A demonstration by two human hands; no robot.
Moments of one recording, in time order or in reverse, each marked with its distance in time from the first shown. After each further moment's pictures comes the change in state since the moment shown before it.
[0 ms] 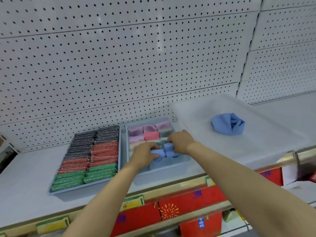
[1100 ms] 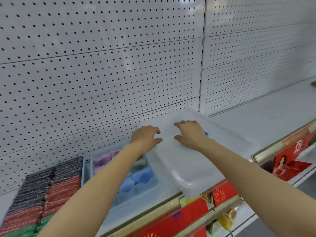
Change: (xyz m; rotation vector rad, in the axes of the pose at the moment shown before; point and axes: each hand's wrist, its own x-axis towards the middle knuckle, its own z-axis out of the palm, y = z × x) left_hand 0.106 0.147 -0.019 0.474 0.032 0.313; right_hand -0.056 0.137 -0.047 0.083 0.379 0.307
